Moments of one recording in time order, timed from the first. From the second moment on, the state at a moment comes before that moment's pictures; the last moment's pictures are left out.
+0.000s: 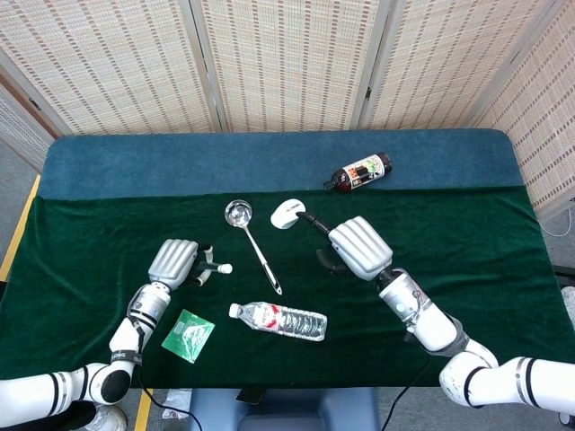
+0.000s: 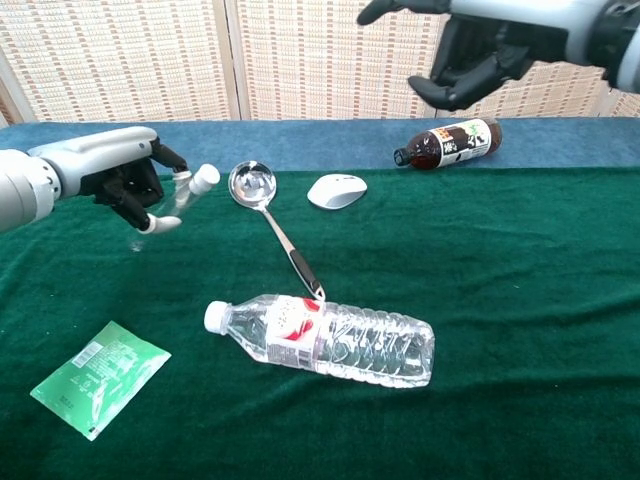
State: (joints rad) left arm -0.75 -1.48 -0.15 -1.58 0.96 1.05 0.37; right arm 0.78 -1.23 0.19 -1.82 -1.28 1.05 -0.14
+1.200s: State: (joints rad) left arm -0.79 -1.60 -0.13 -1.48 0.74 1.07 0.81; right arm 0.65 -1.17 0.17 -1.75 -1.30 1.08 -0.05
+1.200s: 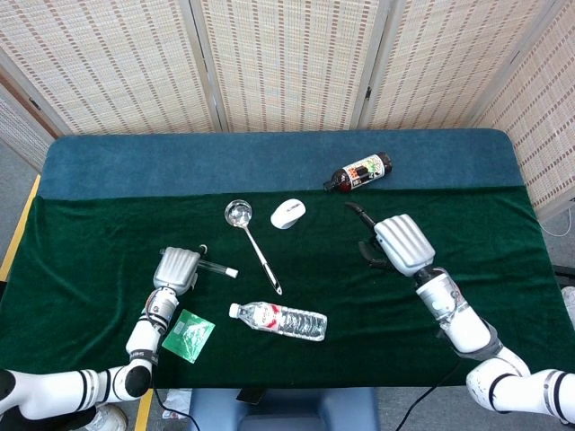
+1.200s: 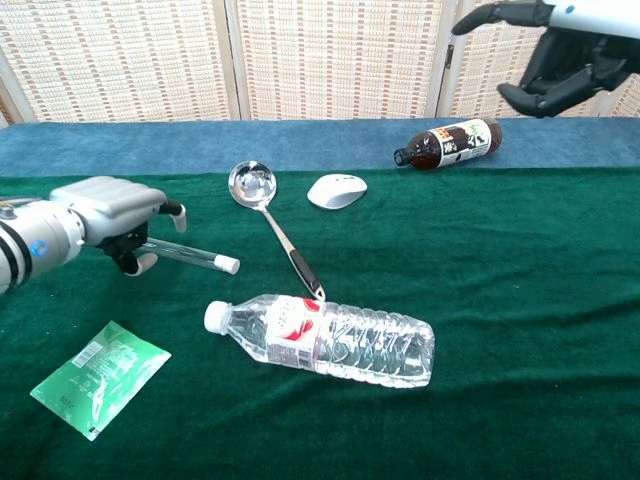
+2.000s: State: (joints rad) left arm -0.33 -1.26 -0.03 -1.68 1.27 1.51 0.18; right arm 0.29 -1.09 0.01 -1.63 -1.39 1.42 -0.02
